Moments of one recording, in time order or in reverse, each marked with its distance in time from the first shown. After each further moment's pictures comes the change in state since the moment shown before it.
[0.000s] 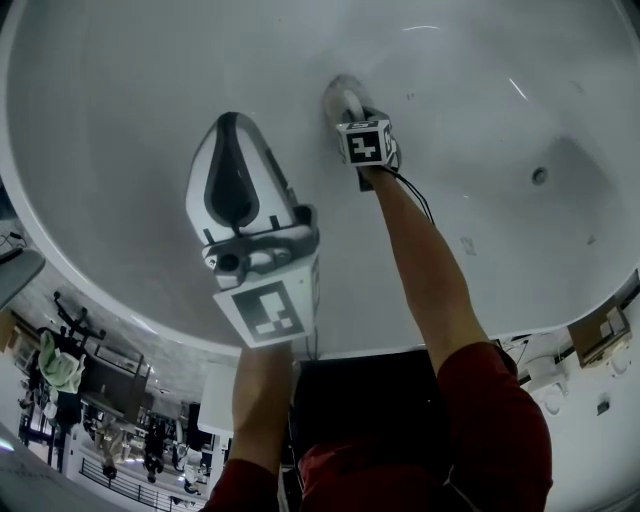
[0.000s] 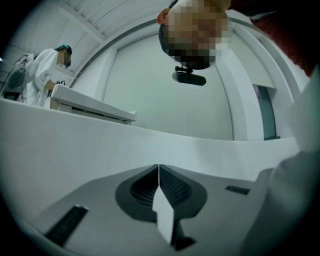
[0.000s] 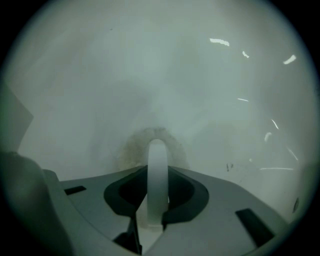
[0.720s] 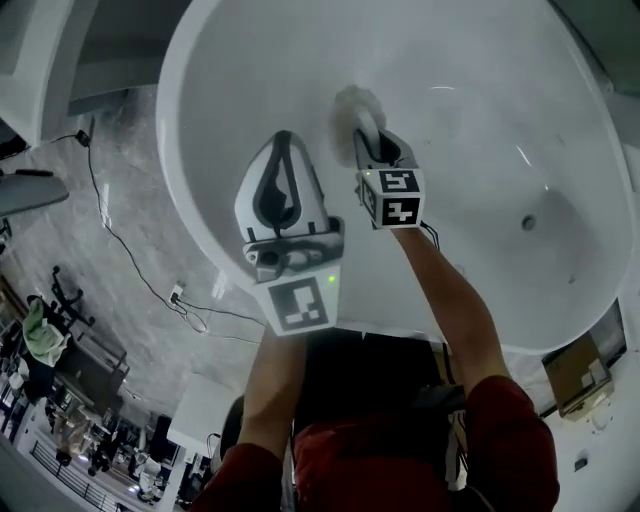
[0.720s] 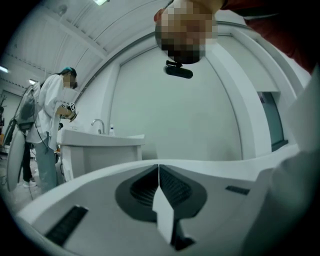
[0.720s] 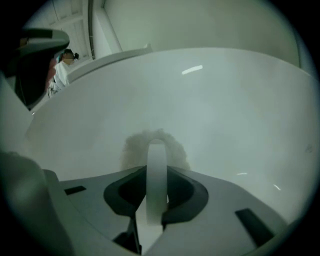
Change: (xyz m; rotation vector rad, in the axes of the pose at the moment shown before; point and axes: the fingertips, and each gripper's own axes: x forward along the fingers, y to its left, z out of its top) left arm -0.040 0.049 0.106 0.020 -0.101 0.085; right arm -0.211 0.109 0.147 -0.091 -0.424 0.178
